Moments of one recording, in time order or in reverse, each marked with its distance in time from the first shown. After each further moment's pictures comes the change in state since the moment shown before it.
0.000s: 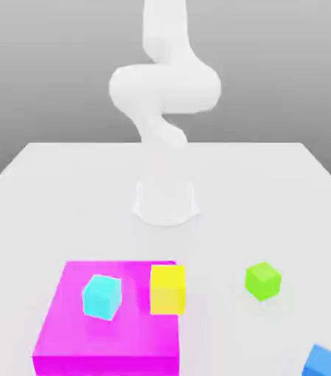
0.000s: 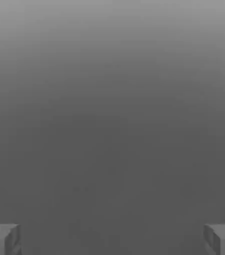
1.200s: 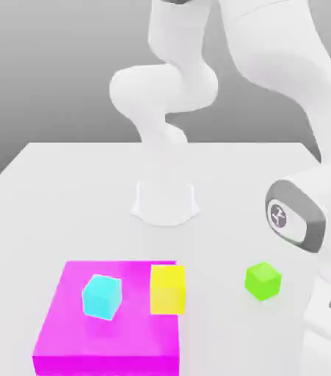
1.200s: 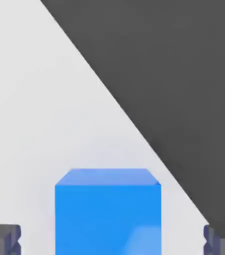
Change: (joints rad) arm 0.300 1.269 0.099 0.137 -0.132 0.387 -0.370
